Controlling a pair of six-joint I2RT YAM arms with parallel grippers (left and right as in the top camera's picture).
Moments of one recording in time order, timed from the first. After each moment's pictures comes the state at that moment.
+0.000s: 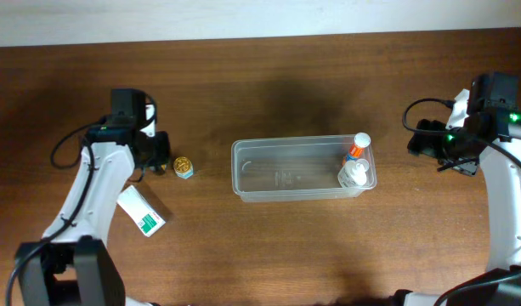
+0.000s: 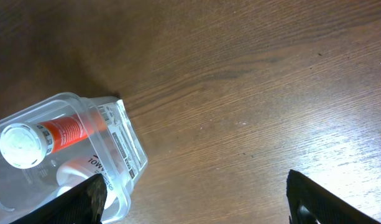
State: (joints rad) left arm -0.02 1.65 1.24 -0.80 -0.05 -0.10; right arm -0.29 1.51 1.38 -1.15 -0.11 0.14
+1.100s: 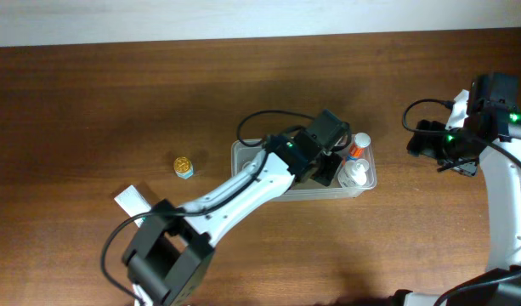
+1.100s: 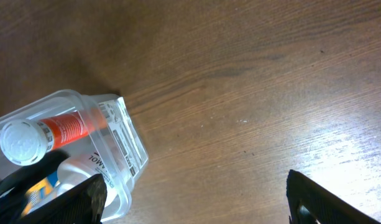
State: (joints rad) left arm -0.84 1.98 1.57 -0.62 0.03 -0.25; right arm -0.29 1.51 1.38 -1.16 -0.11 0.14
